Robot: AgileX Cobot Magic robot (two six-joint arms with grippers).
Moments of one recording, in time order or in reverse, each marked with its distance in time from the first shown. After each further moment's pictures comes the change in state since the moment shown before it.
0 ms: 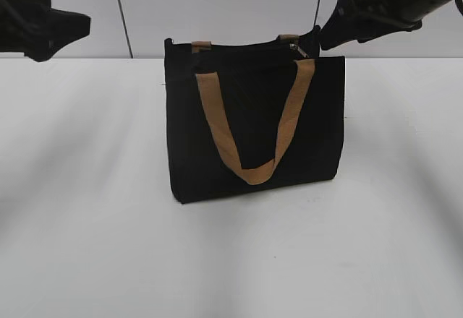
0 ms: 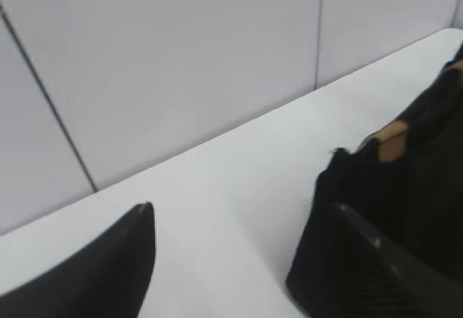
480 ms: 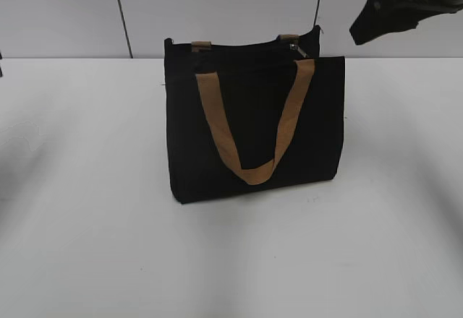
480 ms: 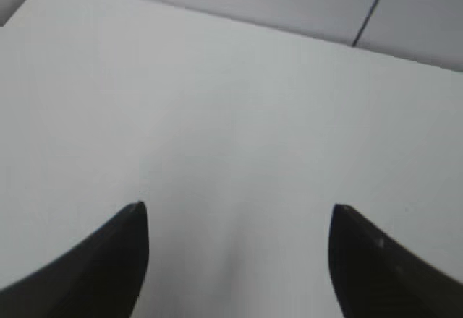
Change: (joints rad) left arm 0.001 0.004 0.000 -0.371 0.703 -0.168; right arm 0.000 -0.106 0.000 -0.160 0.088 0.014
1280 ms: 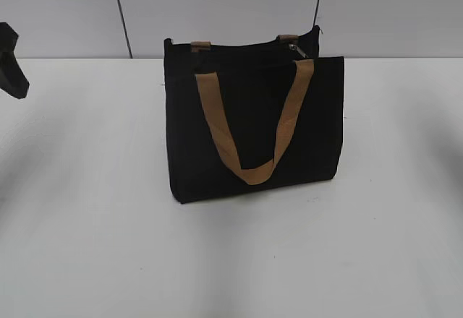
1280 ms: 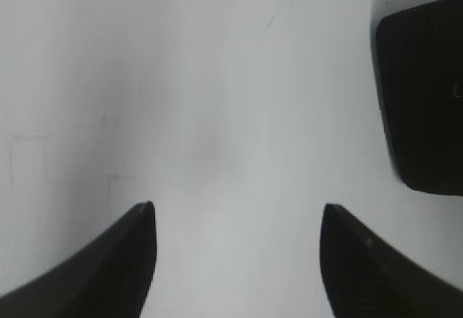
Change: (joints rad) left arm -0.019 0.060 -0.351 -1.009 0.737 1.056; right arm -0.234 -0.005 0.000 -0.271 0.389 0.486
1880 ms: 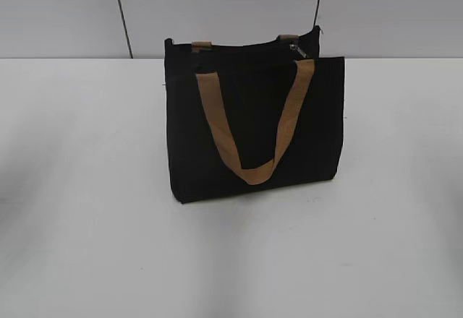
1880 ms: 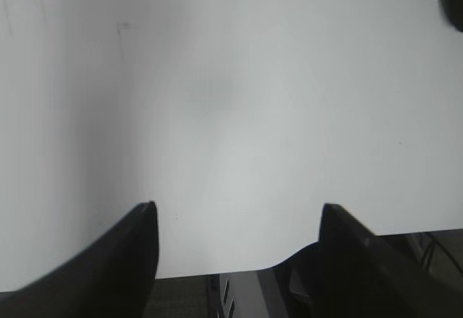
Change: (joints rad) left arm 0.000 -0.098 0.100 0.014 0.237 0.041; right arm -0.052 -0.419 0.441 0.009 0.010 -0.036
